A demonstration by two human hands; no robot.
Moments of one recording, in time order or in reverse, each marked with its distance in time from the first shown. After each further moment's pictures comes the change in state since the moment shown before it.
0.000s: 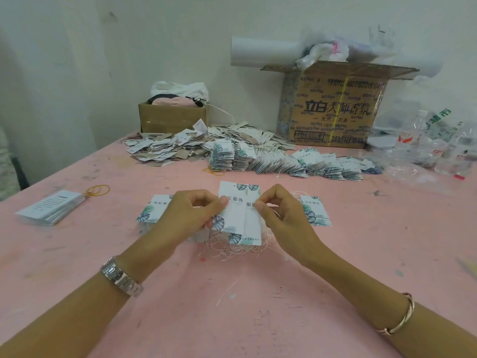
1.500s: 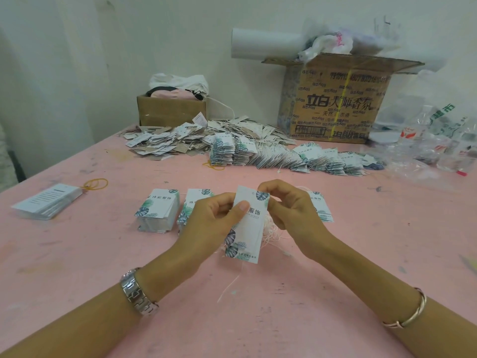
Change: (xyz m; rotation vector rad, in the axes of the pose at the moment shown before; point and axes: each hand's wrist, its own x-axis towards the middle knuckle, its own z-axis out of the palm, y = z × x) left_hand -0.030 0.007 0.039 -0.268 -0.105 0.054; right_hand 0.002 -0.019 -0.004 0.264 -0.045 0.073
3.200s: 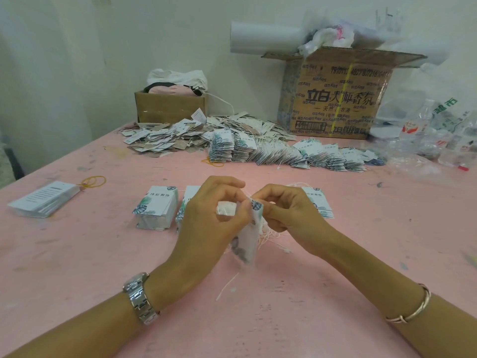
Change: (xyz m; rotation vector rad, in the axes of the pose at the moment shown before) left_hand -0.009 0.000 0.004 0.426 0.191 0.443; right_hand 0.002 0.007 -0.009 0.044 -0.233 0.025
